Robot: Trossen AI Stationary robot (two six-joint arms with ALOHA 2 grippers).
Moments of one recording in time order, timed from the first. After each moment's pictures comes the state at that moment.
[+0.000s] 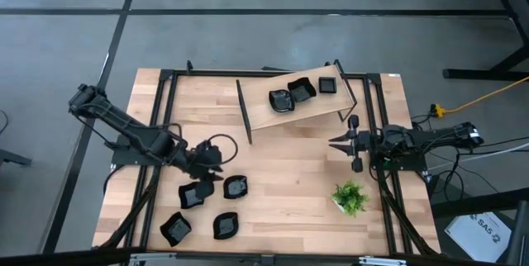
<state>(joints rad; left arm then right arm) -0.46 1.18 0.88 -0.60 -0.20 -0.68 0.14 0.12 0.01 0.04 0.16 -0.10</state>
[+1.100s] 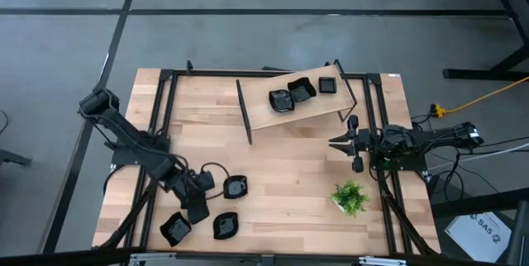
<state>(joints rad) -0.68 1.35 0.88 -0.62 0.00 -1.22 0.14 0.12 0.01 0.04 0.16 0.00</state>
